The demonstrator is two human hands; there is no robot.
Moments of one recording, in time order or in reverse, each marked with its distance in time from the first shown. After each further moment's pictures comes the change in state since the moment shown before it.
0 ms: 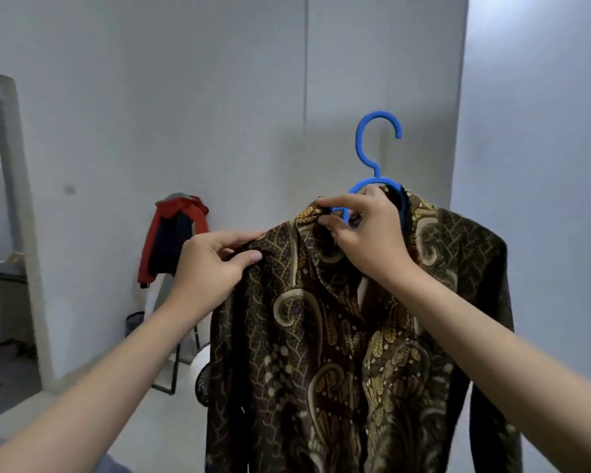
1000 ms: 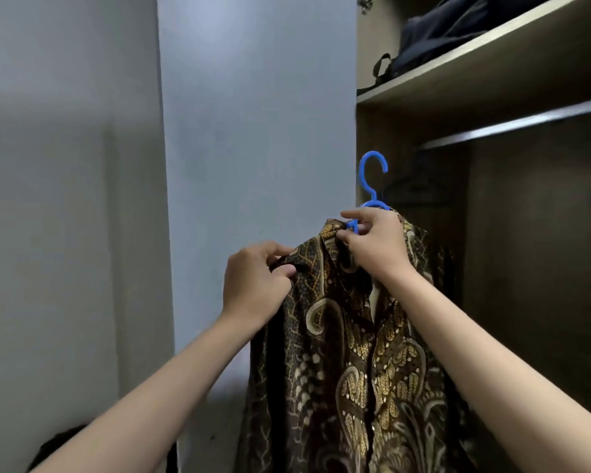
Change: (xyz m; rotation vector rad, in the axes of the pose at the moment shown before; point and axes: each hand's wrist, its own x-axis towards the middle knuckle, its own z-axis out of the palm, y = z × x) left_hand 0.014 0.154 0.362 -0.505 -0.444 0.145; right_hand -0.033 0.160 -0.292 -0.627 0.382 0.490
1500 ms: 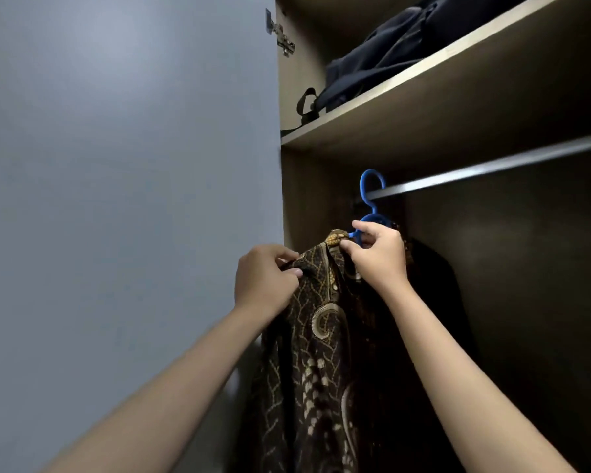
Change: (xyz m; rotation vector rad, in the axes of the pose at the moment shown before) left_hand 0.166 0.034 0.192 -0.154 -0.081 0.112; right_hand 0.169 0.138 -0.058 -0.034 0.338 -0.017
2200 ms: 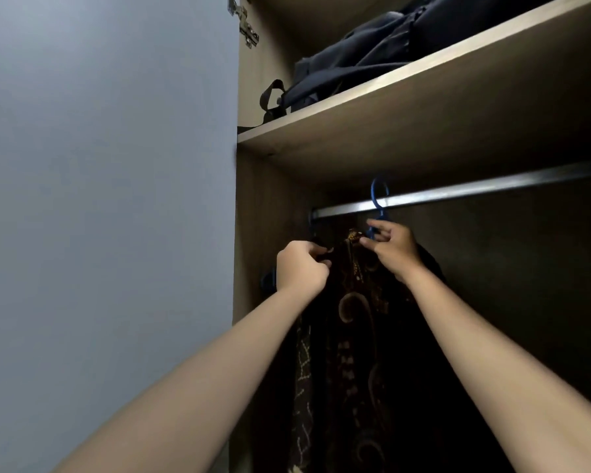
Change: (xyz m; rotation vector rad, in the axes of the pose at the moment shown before) left_hand 0.075 0.024 0.126 -0.251 -0.189 0.048; right_hand 0.114 0.083 -0.060 -0.128 -0.012 0.104
